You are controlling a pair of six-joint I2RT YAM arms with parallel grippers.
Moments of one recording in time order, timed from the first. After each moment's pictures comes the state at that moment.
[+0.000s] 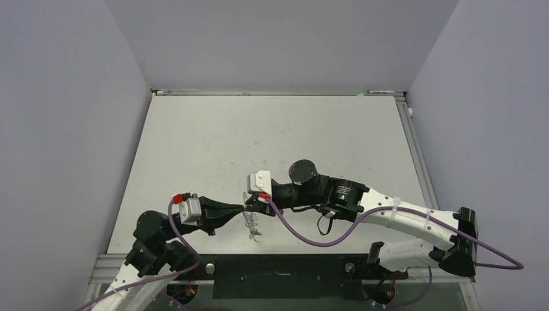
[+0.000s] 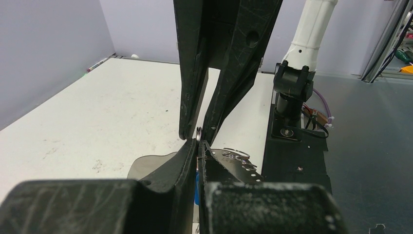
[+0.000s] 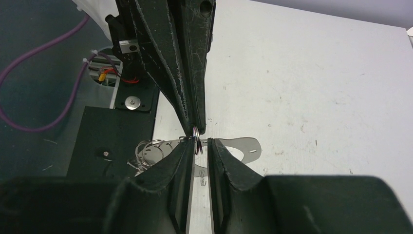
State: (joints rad) left arm -0.62 0.15 0.35 0.05 0.64 -0.15; right arm 1.16 1.22 1.09 -0.21 -0.40 -0.30
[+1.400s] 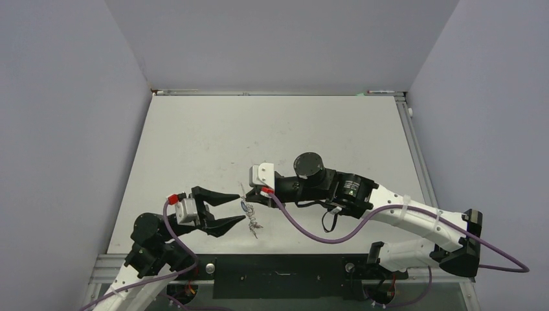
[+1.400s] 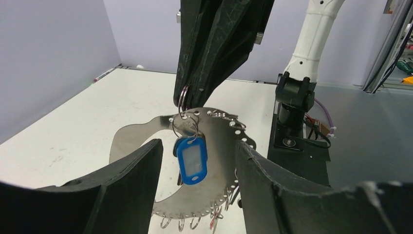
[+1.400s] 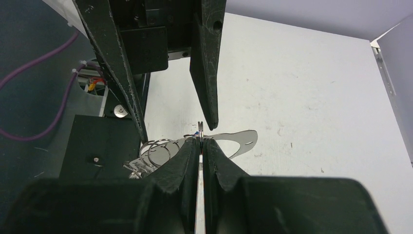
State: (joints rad) left arm -0.61 0.13 0.35 0.08 0.62 -0.17; right arm 1.16 1.22 1.21 -0.31 -0.36 -0.33
